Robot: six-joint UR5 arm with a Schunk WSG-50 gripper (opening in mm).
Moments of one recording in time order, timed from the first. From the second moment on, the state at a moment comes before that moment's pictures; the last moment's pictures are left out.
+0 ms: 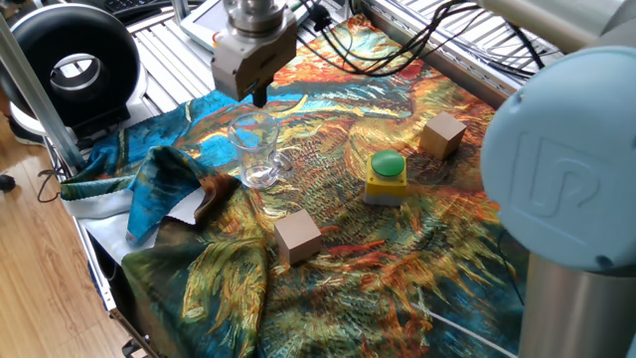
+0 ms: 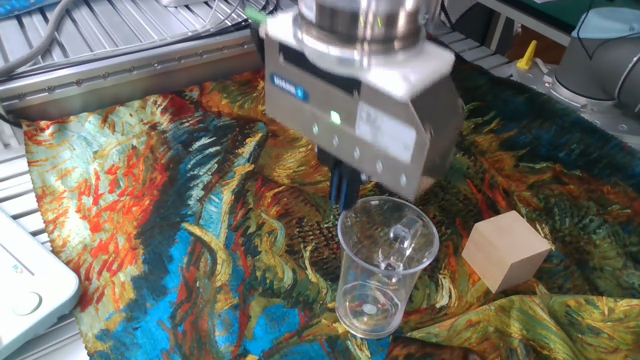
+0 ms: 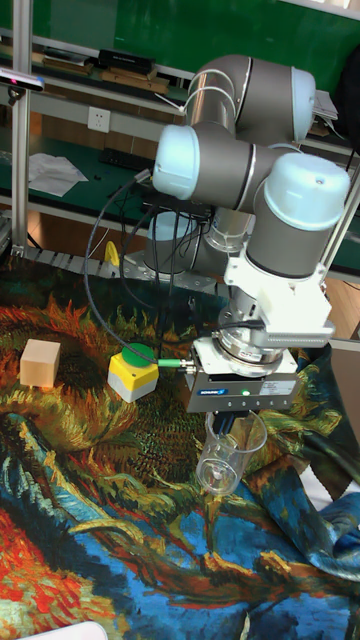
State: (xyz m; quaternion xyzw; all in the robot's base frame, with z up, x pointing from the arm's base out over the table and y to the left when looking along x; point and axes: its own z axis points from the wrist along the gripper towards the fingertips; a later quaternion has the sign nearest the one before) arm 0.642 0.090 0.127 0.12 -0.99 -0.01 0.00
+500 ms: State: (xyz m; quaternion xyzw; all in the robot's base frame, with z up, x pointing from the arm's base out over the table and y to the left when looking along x) arm 0.626 0.110 0.127 0.13 -0.99 -0.01 0.01
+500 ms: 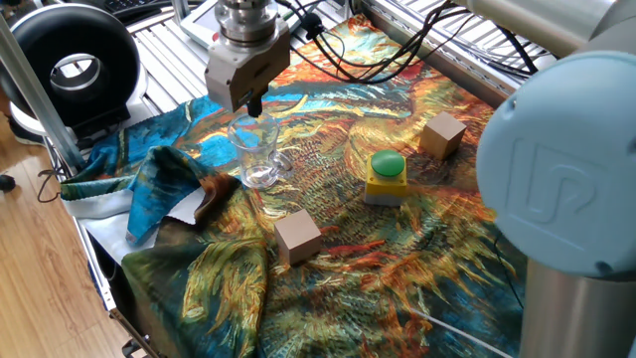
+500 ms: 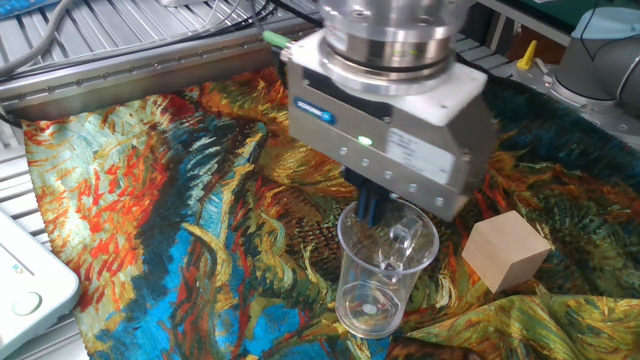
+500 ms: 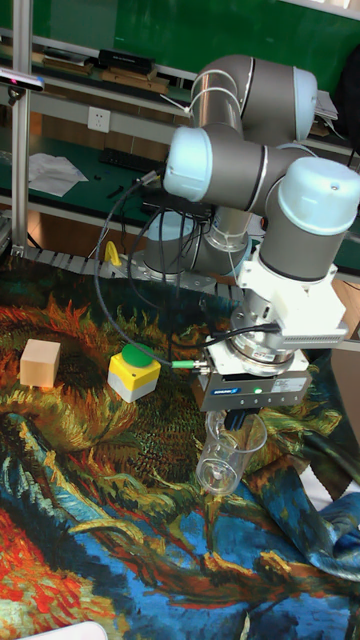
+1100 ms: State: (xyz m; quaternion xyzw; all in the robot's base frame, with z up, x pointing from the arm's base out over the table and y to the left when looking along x) arm 0.620 0.116 0.125 0.15 -0.99 -0.01 0.02
